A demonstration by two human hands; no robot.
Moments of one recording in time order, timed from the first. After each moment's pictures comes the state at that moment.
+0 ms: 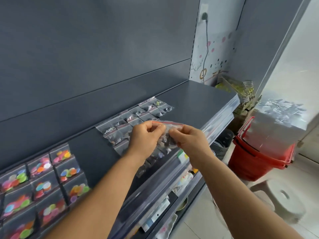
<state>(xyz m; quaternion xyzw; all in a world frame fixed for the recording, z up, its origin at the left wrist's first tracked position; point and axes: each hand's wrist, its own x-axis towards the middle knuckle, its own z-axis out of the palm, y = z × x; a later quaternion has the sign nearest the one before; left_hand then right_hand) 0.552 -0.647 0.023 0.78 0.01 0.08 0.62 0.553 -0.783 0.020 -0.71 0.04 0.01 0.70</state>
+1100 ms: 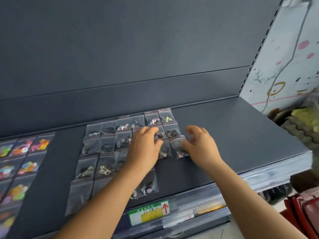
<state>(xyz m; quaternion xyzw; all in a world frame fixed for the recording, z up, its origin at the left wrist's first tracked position) 0.691 -0.731 0.004 0.93 0.24 0.15 0.23 0.790 -0.866 -0.014 -0.90 -0.22 0.08 0.36</state>
